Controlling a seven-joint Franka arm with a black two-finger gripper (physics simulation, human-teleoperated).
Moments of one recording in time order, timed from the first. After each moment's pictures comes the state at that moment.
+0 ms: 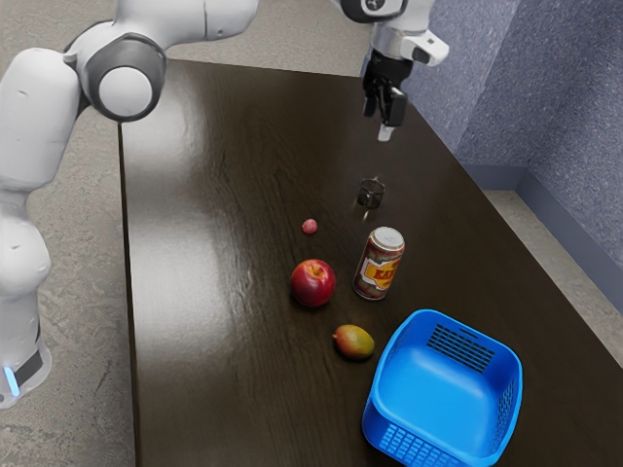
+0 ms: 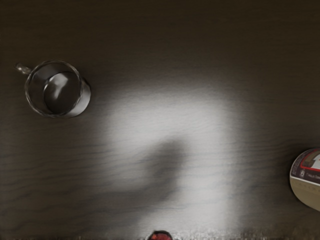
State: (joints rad) arm 0.44 0.37 -0.39 -1.04 0.13 1.46 0.11
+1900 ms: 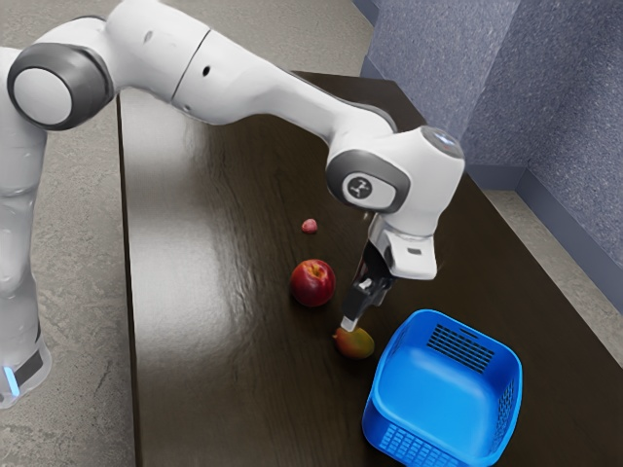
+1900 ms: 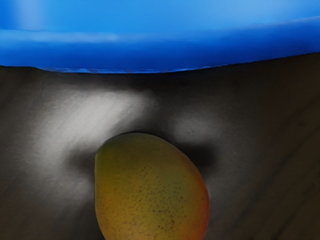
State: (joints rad) arm 0.01 0.17 -0.39 -1.72 0.03 1.82 0.51
